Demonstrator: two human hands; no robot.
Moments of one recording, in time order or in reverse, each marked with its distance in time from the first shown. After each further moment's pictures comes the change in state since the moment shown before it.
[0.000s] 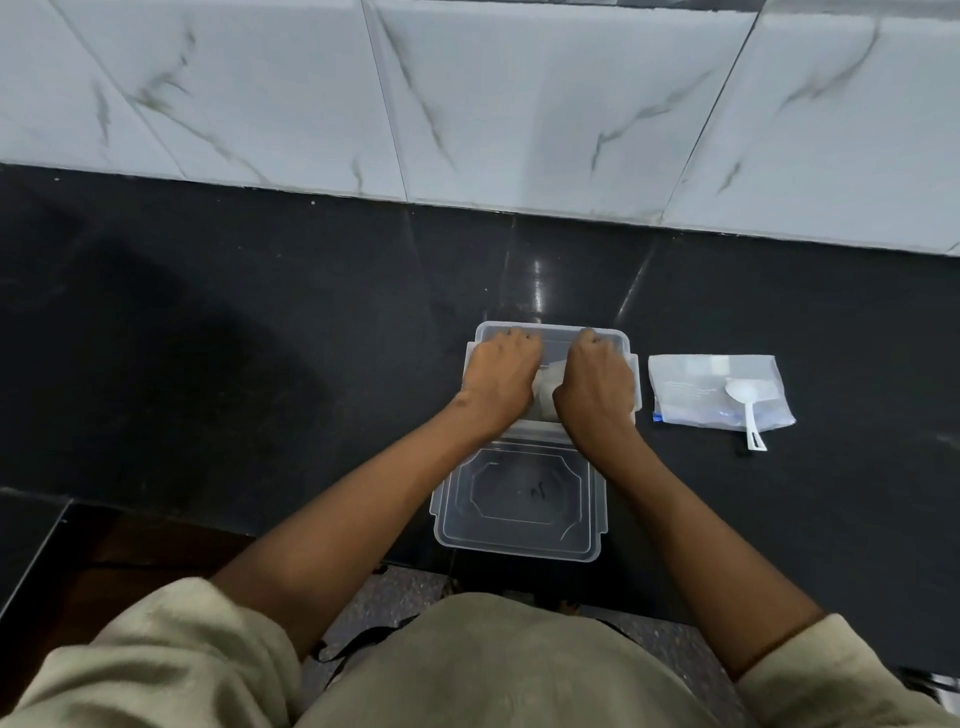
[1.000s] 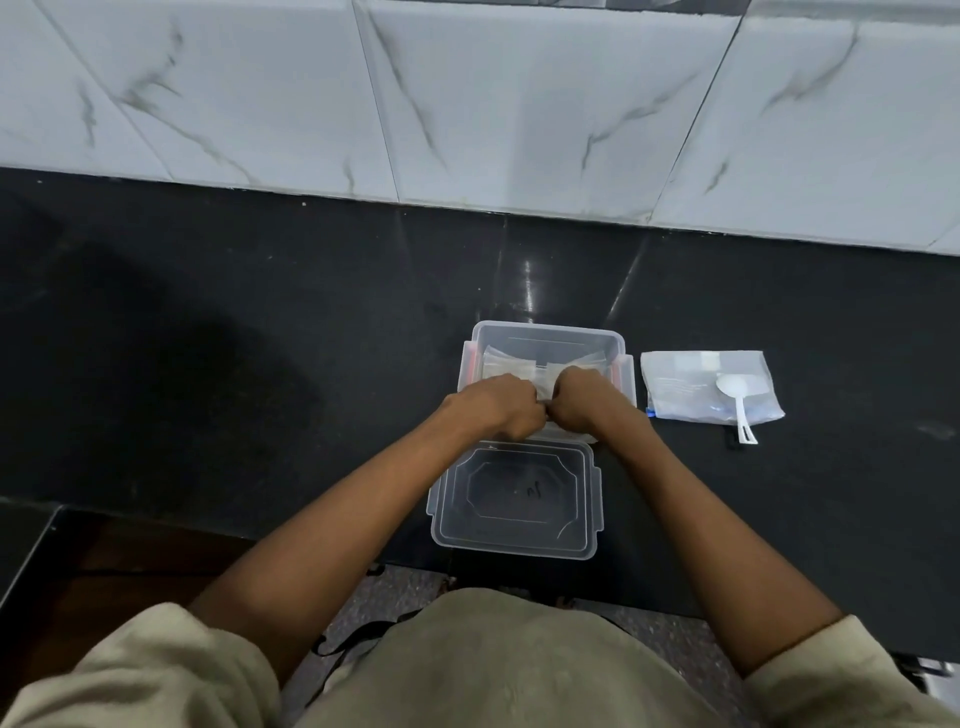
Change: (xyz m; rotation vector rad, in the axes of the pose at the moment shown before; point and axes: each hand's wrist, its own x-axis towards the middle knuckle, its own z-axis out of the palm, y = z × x) left_hand -0.014 0.000 -0.001 -0.277 -0.592 -0.002; right_hand 0.006 0.016 0.016 0.117 -0.454 -0.067
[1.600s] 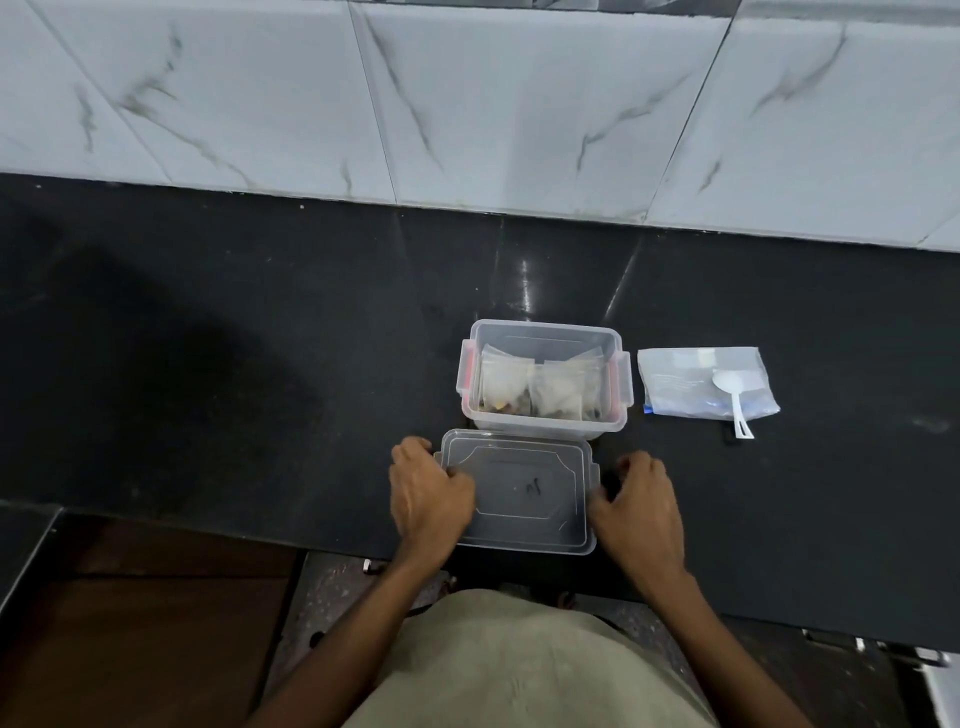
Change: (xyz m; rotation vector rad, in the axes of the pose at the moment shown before) left_hand -0.067 -0.040 0.113 -0.650 0.706 -0.552; right_hand -0.115 0.061 0.071 0.294 0.404 0.215
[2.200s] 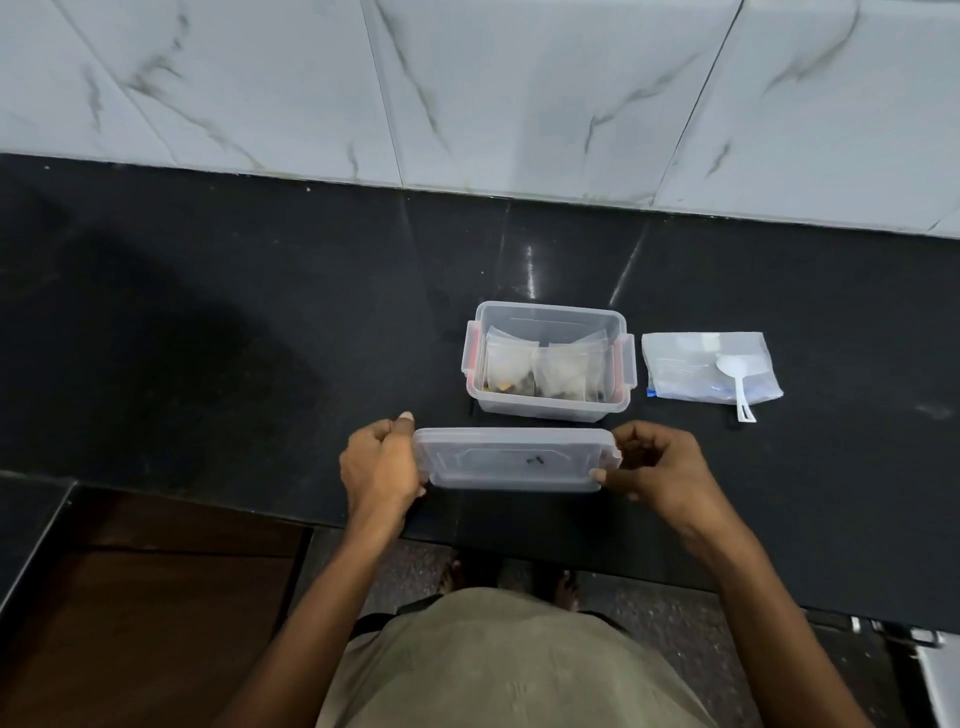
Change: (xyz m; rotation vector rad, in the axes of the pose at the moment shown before) left_hand -0.006 0.005 -0.067 -0.438 0.038 -0.222; right_hand 0.004 -0.013 -0.064 0.623 -0.396 -0.017
